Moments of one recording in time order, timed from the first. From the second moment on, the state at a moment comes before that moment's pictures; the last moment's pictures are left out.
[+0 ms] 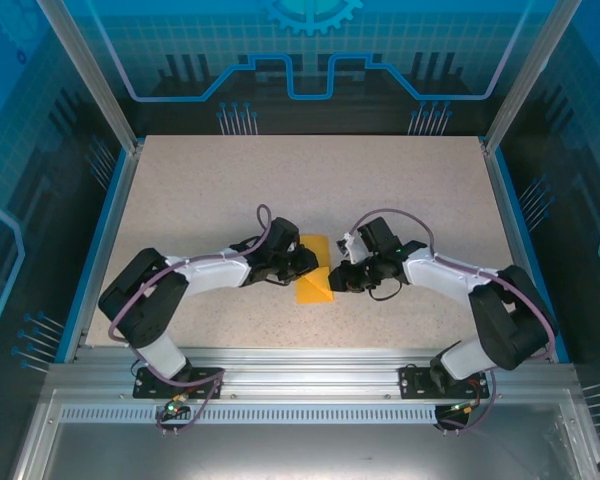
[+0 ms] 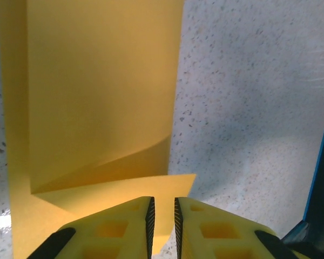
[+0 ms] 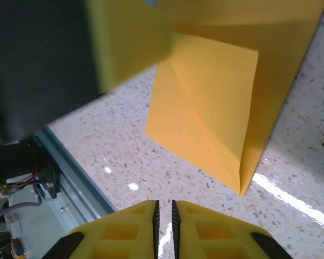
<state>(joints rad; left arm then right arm) -0.67 1.68 0.86 -0.02 0.25 -1.08 0.52 1.47 0.76 -0.38 -0.63 0.47</state>
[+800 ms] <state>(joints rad) -0.67 1.80 0.88 -0.01 0.25 -1.08 0.56 1.75 0.92 -0.38 -0.64 0.46</state>
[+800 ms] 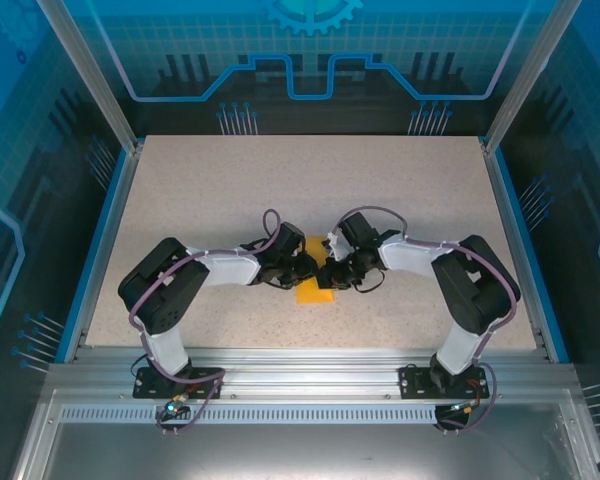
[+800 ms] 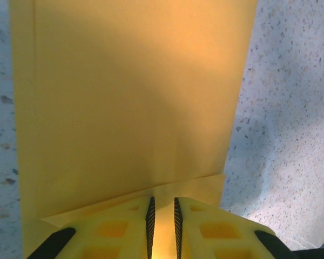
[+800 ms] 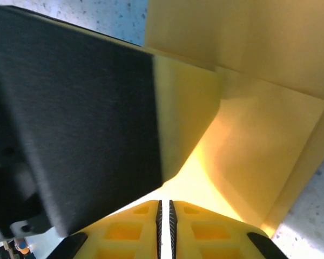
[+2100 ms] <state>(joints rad) -0.68 1.80 0.87 -0.02 0.21 -1.08 0.48 1.62 0.68 -0.36 -0.62 0.40</state>
